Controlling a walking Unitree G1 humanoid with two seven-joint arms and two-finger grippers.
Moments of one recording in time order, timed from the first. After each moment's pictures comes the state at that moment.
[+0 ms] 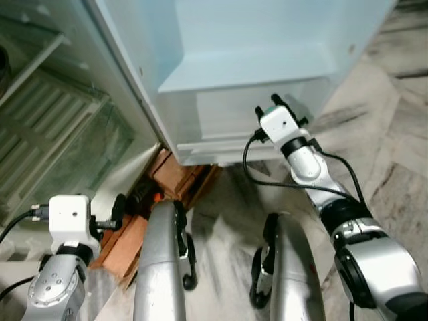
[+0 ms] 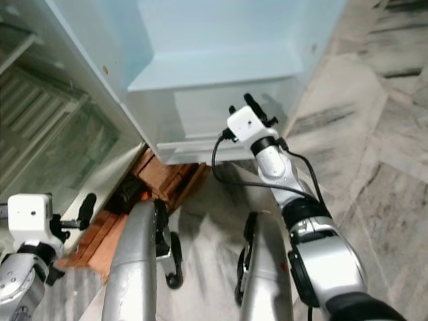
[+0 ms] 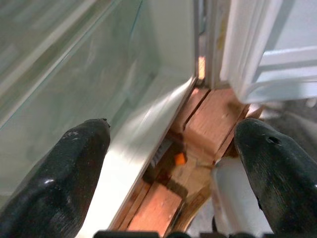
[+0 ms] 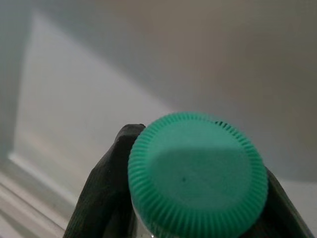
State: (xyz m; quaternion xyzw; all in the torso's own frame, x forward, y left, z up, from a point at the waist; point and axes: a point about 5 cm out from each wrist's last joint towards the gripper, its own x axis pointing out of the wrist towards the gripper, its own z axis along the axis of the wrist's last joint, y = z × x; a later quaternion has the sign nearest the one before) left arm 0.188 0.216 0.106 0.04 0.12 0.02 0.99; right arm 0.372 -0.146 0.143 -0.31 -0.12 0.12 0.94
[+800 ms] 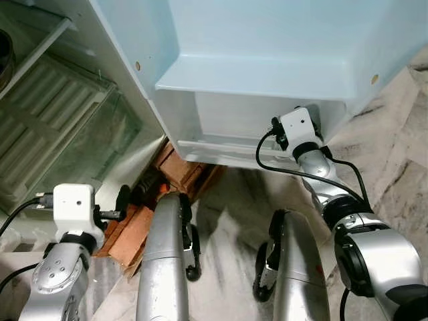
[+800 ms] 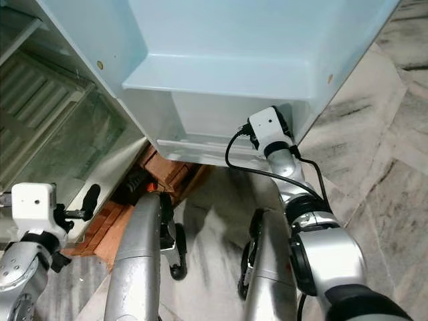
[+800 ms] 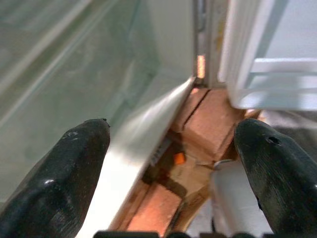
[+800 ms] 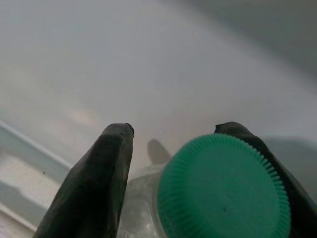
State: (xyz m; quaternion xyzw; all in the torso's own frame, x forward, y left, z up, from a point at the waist) left arm 0.204 0.206 0.116 0.04 0.10 0.00 0.99; right arm 0.378 -0.173 0.131 -0.24 -0.03 0.05 0.97
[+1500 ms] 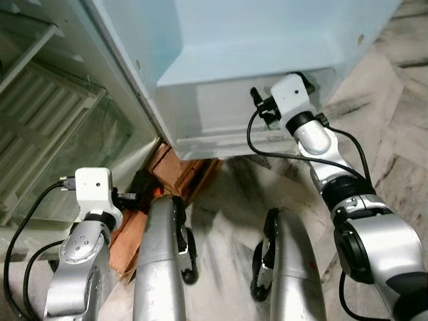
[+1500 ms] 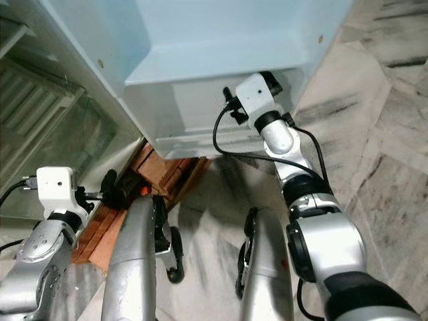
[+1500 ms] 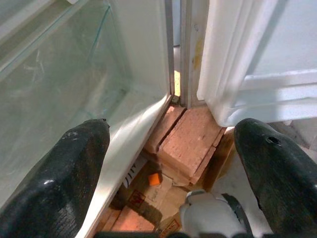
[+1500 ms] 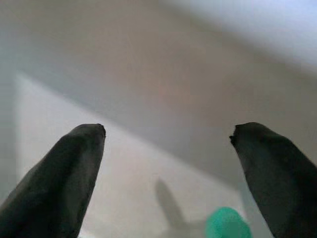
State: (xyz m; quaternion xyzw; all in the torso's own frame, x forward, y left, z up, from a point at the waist) left arm 0.243 0.191 0.106 0.00 0.09 0.00 1.00; right arm 0.391 -0.140 0.193 -0.26 -0.16 0.16 0.94
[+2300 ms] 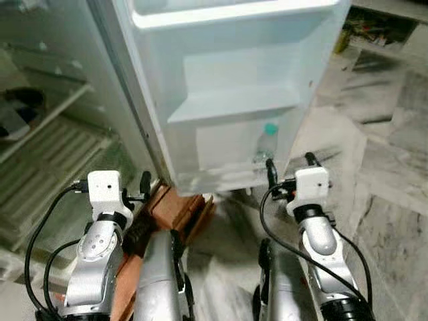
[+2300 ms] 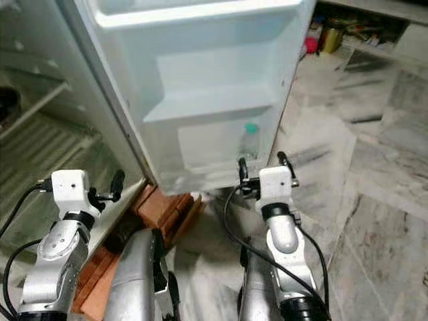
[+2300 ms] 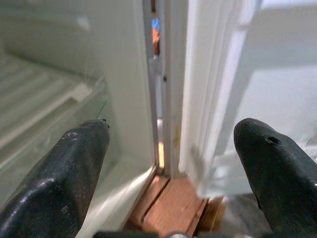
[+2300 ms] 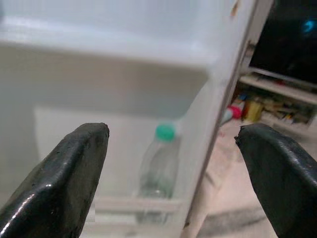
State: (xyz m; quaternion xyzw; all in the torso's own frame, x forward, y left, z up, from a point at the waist) left arm 0.254 0.180 0.087 -0.01 0.07 0.00 1.00; right arm 0.266 -0.158 0.098 -0.08 -0.07 0.02 0.99
